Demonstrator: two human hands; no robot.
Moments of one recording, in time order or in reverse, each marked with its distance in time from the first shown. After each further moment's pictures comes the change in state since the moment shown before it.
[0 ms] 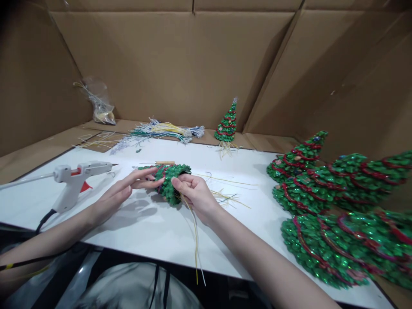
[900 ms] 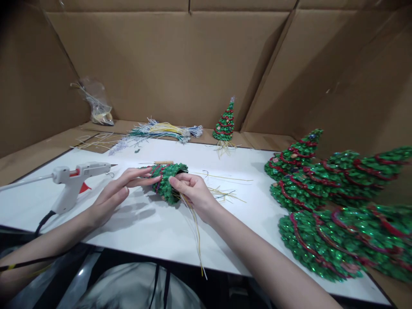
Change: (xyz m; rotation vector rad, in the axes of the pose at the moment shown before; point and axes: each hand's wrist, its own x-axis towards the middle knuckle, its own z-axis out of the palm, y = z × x) left_hand -0.001 0.001 0.003 0.147 0.127 0.104; right_hand 0.000 -0.003 -0.002 -0.069 0.010 -0.006
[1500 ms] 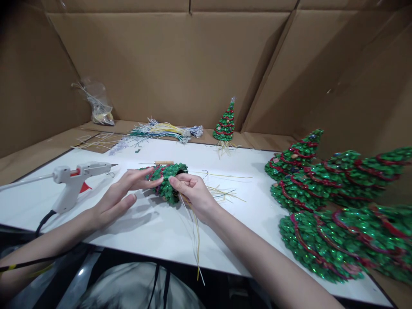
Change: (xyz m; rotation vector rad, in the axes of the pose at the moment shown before) left_hand 0.001 0.007 -0.001 0.192 -0.097 0.055; right_hand 0.000 0.002 0.004 0.034 0.003 -0.034
